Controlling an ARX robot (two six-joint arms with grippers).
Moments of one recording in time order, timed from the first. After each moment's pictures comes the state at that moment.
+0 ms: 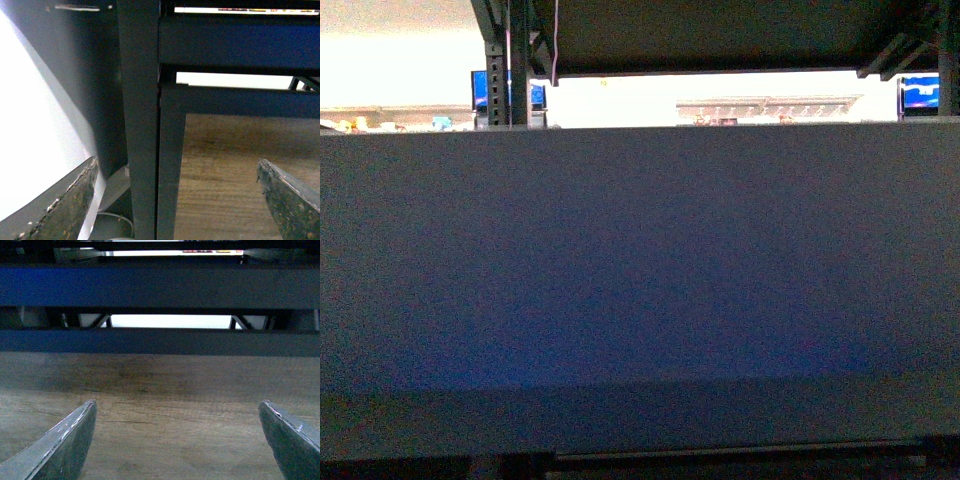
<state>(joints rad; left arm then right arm) 0.00 0.00 0.01 0.00 0.00 0.00 0.00 0.00 0.01 0.00 0.00 0.00</state>
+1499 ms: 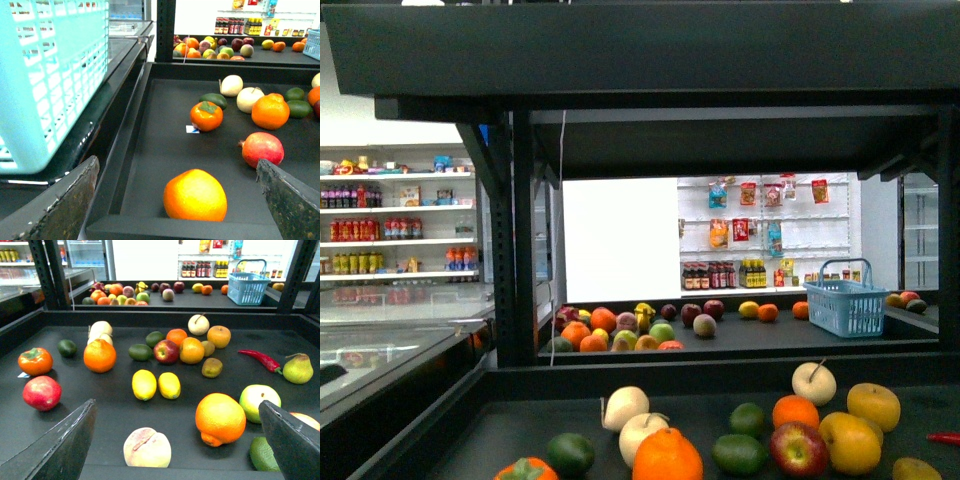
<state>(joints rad) 0.00 0.00 0.01 0.00 0.00 0.00 0.00 0.00 0.01 0.00 0.00 0.00</state>
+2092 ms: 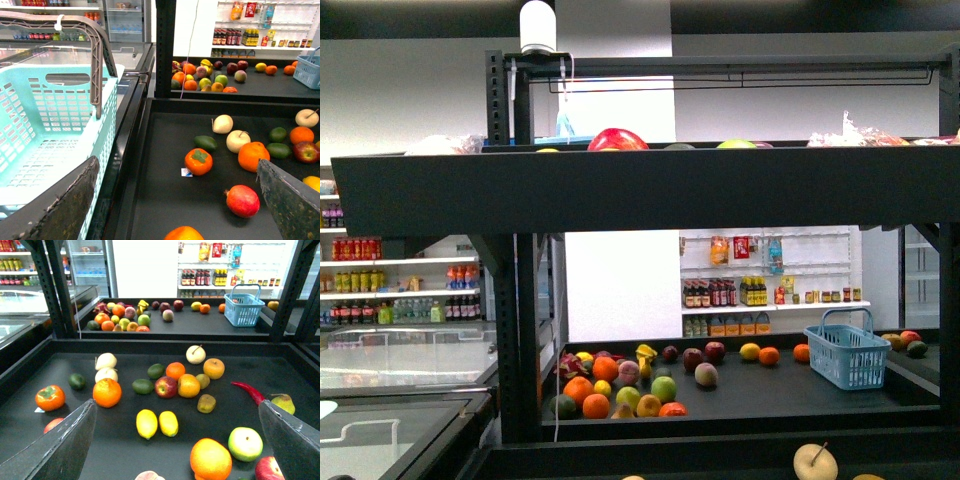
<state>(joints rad) 0.00 0.00 0.01 0.00 0.00 0.00 0.00 0.00 0.01 0.00 0.00 0.00</state>
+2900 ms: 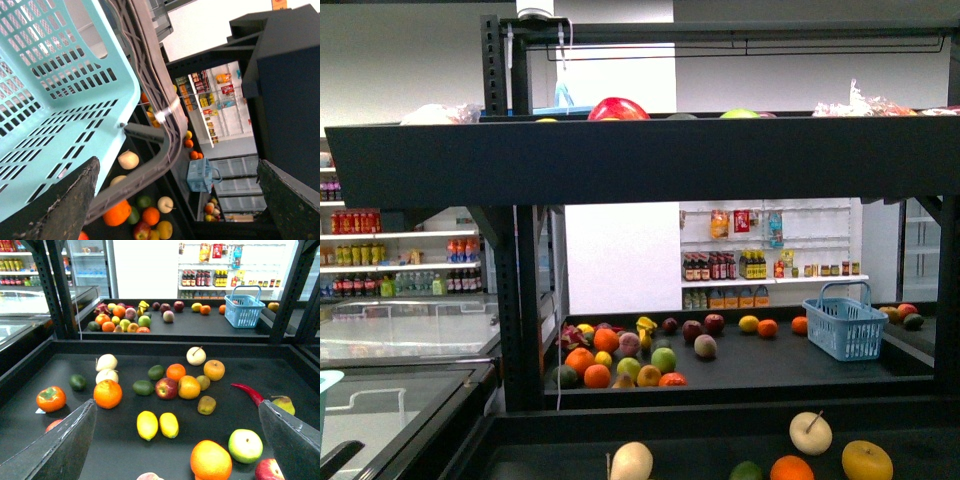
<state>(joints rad) 0.61 1.31 0.76 0.37 0.60 -1.06 0.00 0.00 0.01 0.00 0.00 0.00</state>
